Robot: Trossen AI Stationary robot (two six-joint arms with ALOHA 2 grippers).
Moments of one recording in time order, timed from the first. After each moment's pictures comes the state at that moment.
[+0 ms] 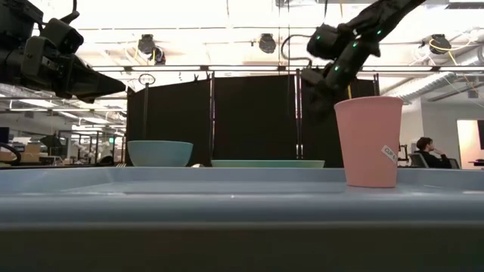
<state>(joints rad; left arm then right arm) 0.00 0.16 0.01 0.03 -0.15 0.04 -0.62 1.43 0.97 -0.45 -0.11 0.21</state>
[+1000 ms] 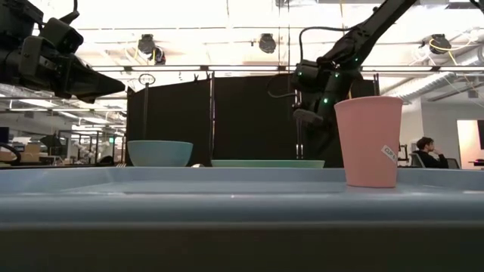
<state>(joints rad) 0.00 0.16 0.01 0.03 -0.13 0.05 -0.63 1.68 1.01 -0.48 -0.06 0.16</state>
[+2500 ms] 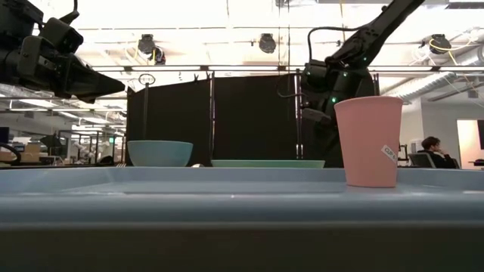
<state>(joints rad) 0.00 0.16 0.01 0.03 -0.13 0.05 -0.67 1.62 0.95 -0.47 -0.07 0.17</state>
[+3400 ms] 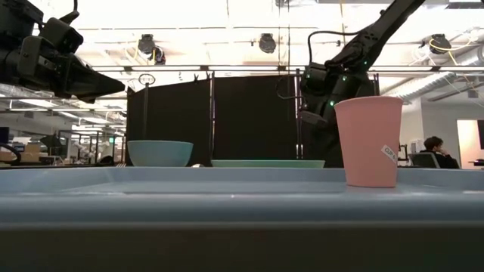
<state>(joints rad) 0.00 0.16 0.01 0.03 -0.13 0.05 -0.68 1.65 0.93 -0.41 -0.08 0.20</state>
